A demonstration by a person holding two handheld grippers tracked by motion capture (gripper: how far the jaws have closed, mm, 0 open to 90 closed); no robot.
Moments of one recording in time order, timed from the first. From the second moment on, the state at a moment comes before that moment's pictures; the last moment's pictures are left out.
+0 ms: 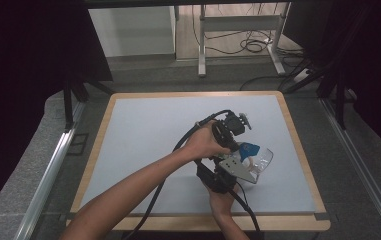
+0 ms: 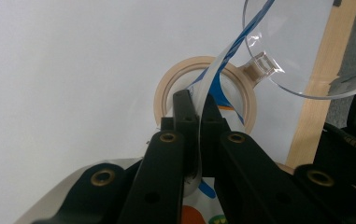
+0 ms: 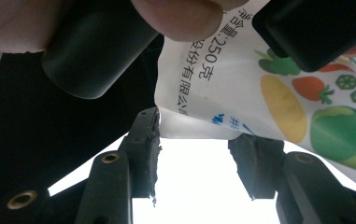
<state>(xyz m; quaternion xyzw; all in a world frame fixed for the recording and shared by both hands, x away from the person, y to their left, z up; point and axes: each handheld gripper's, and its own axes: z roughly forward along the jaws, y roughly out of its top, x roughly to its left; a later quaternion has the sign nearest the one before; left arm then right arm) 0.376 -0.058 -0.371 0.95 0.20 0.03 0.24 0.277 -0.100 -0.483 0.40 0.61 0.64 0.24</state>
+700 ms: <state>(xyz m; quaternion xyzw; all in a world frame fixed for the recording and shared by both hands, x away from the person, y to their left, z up) 0.376 -0.058 -0.371 0.95 0.19 0.03 0.24 0.275 -0.100 -0.483 0.40 0.61 0.64 0.24</state>
